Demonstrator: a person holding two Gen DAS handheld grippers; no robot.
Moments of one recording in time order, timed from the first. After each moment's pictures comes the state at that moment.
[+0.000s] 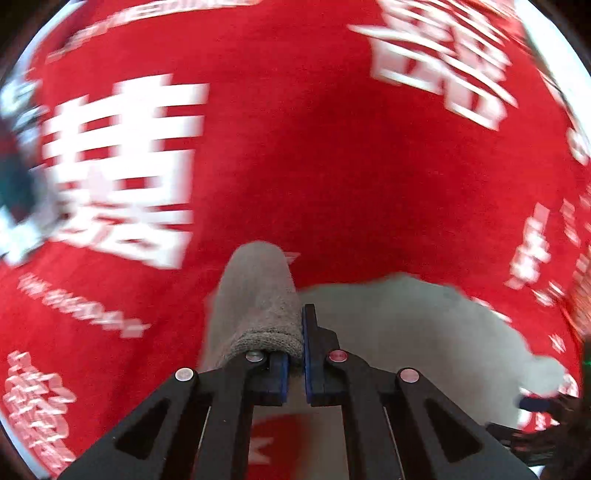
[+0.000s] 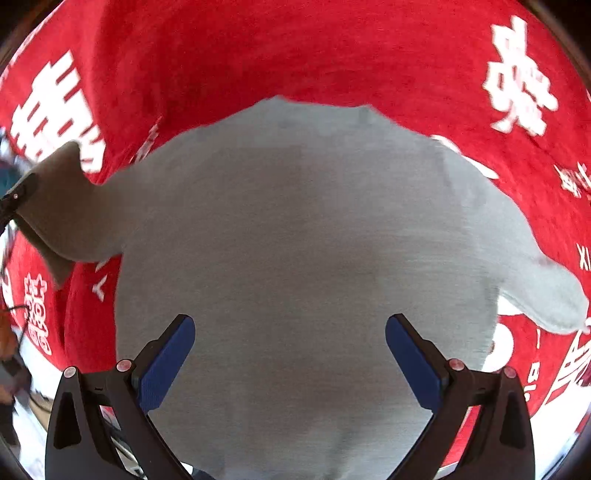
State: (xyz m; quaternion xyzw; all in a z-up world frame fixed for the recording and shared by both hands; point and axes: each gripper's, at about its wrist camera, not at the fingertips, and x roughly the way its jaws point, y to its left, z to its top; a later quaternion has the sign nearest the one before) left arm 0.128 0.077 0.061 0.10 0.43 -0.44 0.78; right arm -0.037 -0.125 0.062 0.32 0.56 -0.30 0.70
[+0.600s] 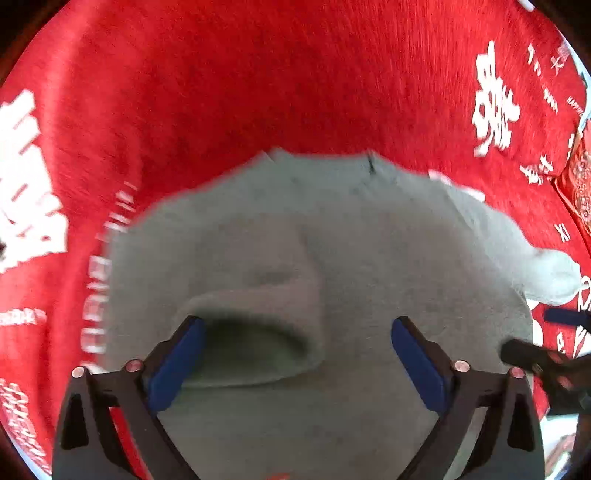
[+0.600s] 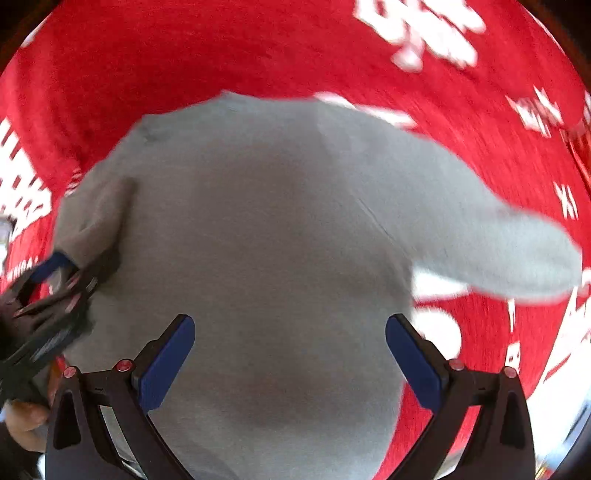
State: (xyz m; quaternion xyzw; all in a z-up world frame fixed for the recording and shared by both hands) left arm 0.018 -0.005 0.005 0.26 0.46 -0.46 0.71; right arm -0.089 -0.180 0.036 0.32 0.56 -0.32 0.69
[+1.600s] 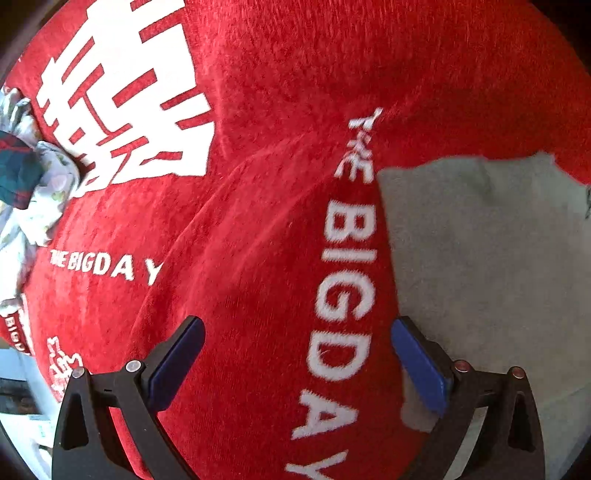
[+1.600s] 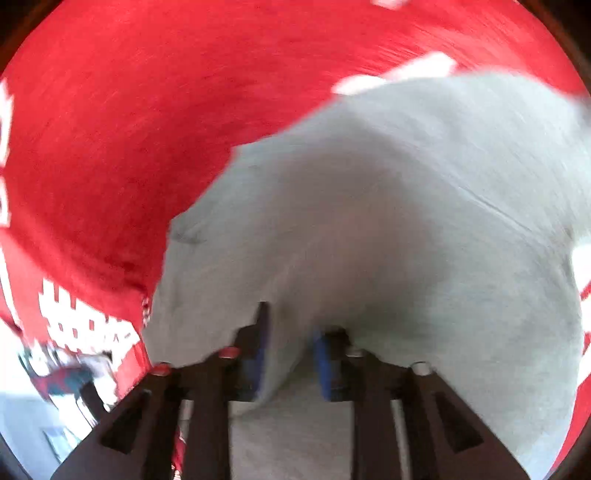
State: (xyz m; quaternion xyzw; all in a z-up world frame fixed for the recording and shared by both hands) left arm 0.188 0.057 -0.060 0.28 0.53 -0.25 0.76; right arm -0.099 -0.239 -0.035 0.63 0.33 -0.33 0.62
